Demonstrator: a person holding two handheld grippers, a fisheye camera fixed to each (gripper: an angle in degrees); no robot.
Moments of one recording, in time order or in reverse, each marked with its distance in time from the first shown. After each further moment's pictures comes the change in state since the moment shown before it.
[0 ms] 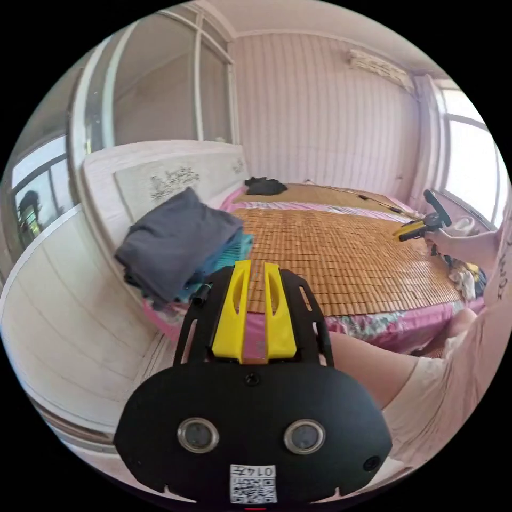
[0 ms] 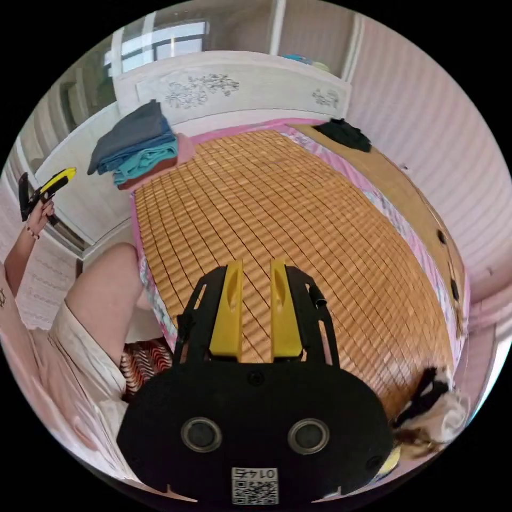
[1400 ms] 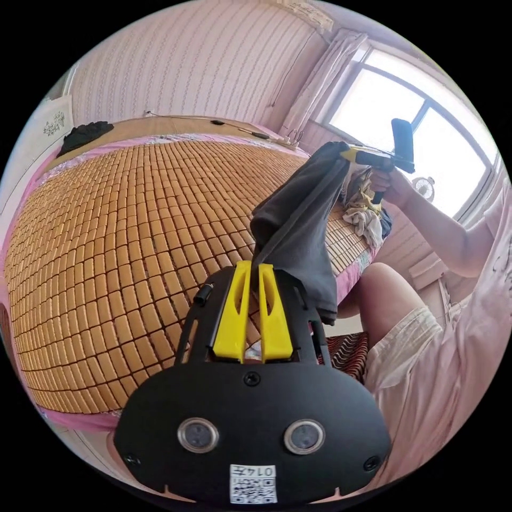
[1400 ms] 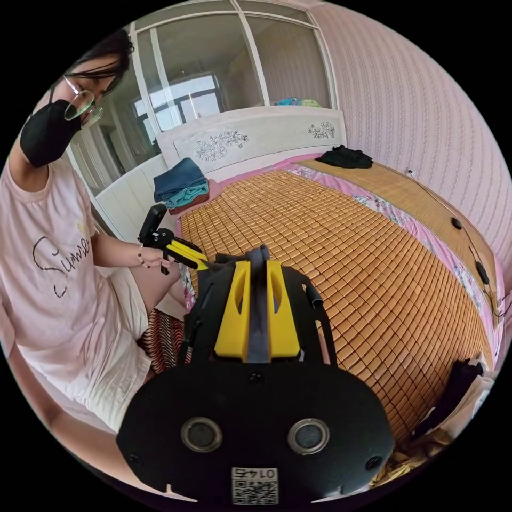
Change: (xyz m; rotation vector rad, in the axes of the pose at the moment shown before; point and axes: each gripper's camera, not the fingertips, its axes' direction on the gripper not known) left arm 0.045 -0.102 0.229 -0.278 0.598 0.128; right arm 0.123 0.075 0.046 0.269 -0.439 -0.158
